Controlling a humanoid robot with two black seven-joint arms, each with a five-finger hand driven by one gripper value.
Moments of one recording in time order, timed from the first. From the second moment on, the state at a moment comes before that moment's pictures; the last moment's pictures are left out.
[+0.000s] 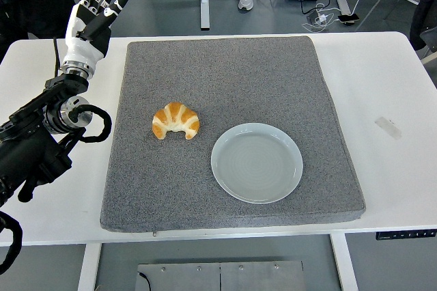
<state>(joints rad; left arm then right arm) -0.92 0.13 -0.69 -0.50 0.06 -0.16 -0.56 -0.08 0.00 0.08 0.13 -0.09 -0.05 0.23</state>
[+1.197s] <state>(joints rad) -0.98 0.19 -0.53 -0.50 0.07 -0.15 -0.49 -0.08 0.00 0.08 0.13 -0.09 -0.05 0.23</state>
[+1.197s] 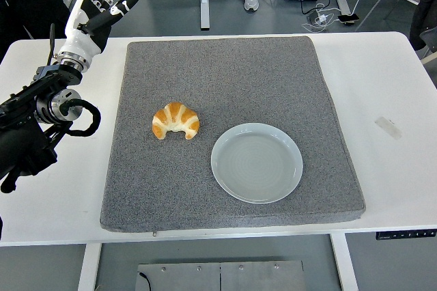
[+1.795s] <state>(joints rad) -1.18 0.39 -0.03 -0.61 0.07 -0.15 -0.44 -0.08 0.00 0.08 0.13 -0.09 -0.05 0.23</state>
